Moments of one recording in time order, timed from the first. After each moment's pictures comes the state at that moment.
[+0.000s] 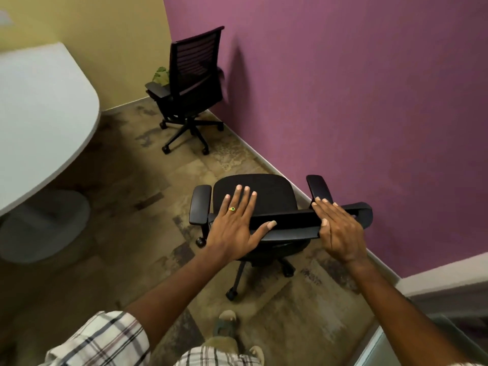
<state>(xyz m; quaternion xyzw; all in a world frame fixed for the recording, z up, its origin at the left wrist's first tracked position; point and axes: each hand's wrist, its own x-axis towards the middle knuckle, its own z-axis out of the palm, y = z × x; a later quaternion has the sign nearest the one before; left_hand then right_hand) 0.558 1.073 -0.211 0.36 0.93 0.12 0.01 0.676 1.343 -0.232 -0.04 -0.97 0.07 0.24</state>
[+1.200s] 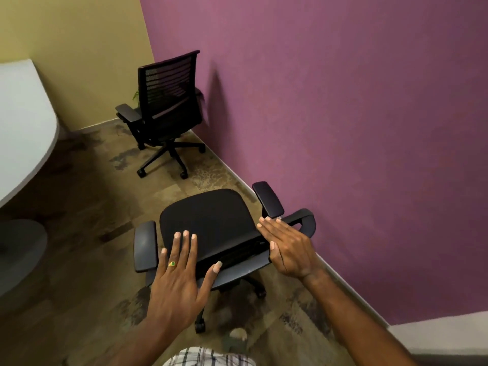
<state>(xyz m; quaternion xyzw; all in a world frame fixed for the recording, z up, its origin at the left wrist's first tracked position) 0.534 1.141 -0.228 0.21 0.96 0.15 0.02 0.555 1.442 -0.239 0.13 -0.96 0.11 0.21</state>
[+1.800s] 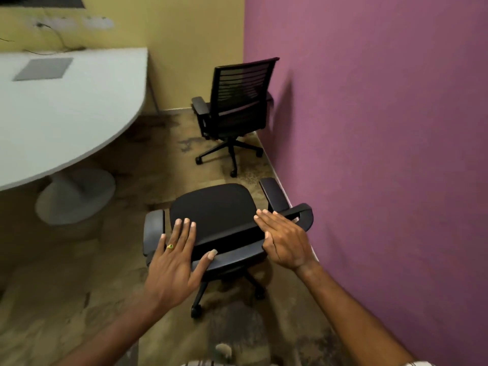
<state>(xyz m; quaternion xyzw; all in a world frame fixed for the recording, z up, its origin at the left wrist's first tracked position) 0.463 1.215 -0.223 0.07 0.99 0.14 0.02 0.400 1.509 -0.233 0.27 -0.94 0.16 0.16</state>
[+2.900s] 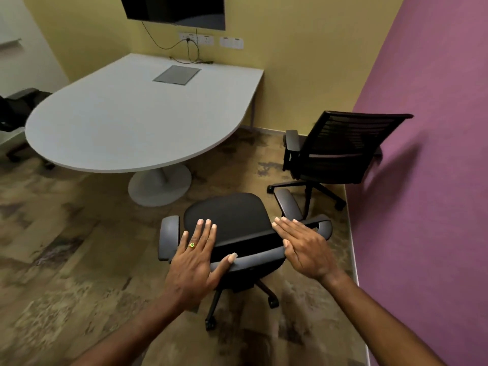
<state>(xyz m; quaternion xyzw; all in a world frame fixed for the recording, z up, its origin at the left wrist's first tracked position) 0.285 1.158 -0.221 -0.14 0.98 0.13 -0.04 0.087 1.410 -0.230 0.51 -0.84 0.16 0.09</state>
